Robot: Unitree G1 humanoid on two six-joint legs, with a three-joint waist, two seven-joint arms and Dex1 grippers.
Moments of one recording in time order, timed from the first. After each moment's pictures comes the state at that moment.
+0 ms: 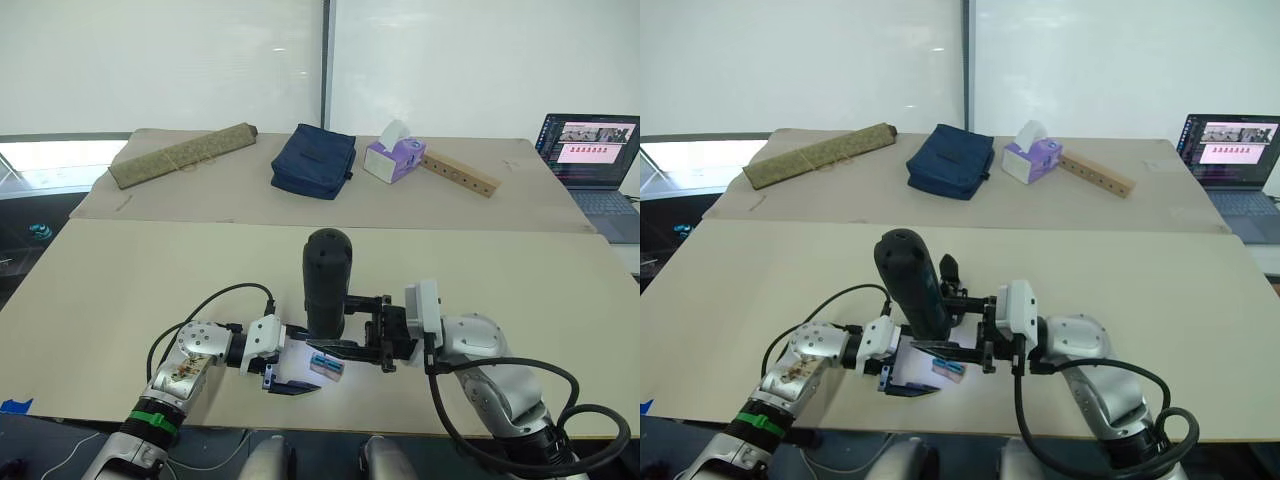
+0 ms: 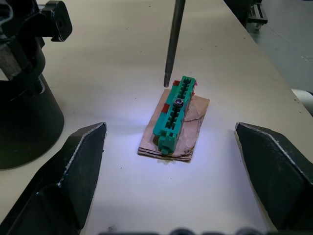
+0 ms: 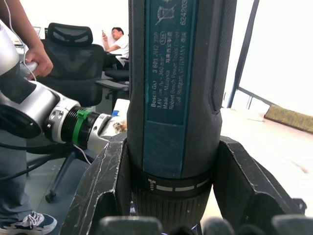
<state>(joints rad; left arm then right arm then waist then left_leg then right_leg) -0.27 0.49 -0.27 0.19 -0.20 -0.13 -1.34 -0.22 -0.42 0.22 -0.45 0.51 0.18 1.00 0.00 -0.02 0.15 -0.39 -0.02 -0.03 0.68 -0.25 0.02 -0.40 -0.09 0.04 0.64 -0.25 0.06</state>
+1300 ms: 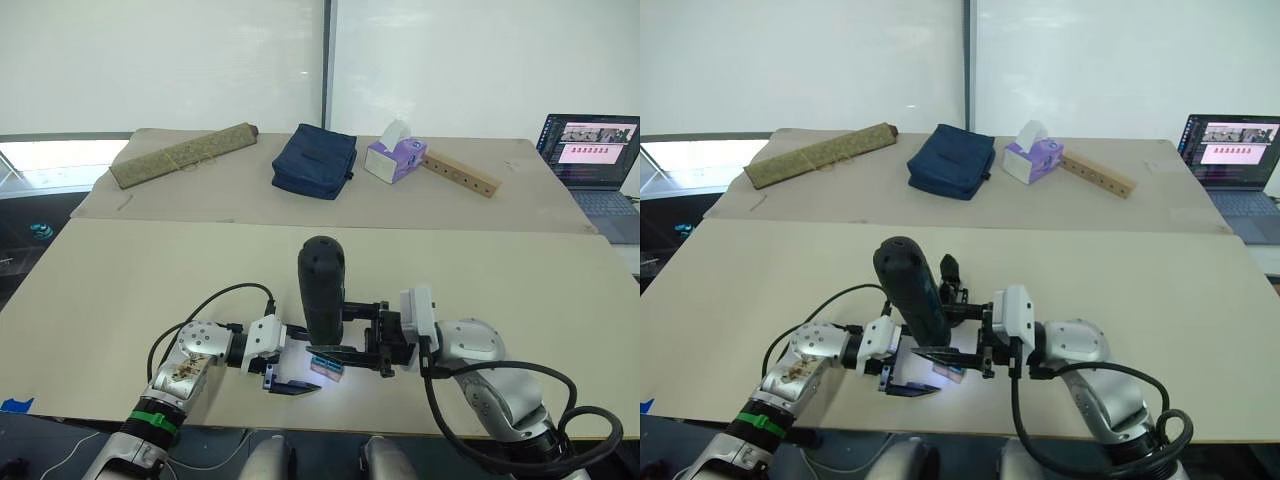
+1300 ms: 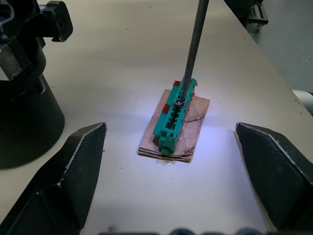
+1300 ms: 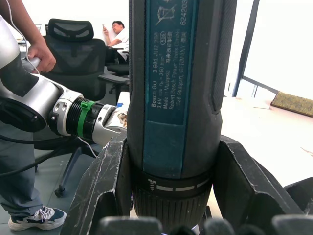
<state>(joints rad) -0.27 0.49 -0.27 0.19 -0.19 -0.13 -1.34 -0.19 -0.43 0.24 -0.44 0.49 0.18 1.00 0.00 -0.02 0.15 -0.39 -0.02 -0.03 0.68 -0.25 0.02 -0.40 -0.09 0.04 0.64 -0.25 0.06</state>
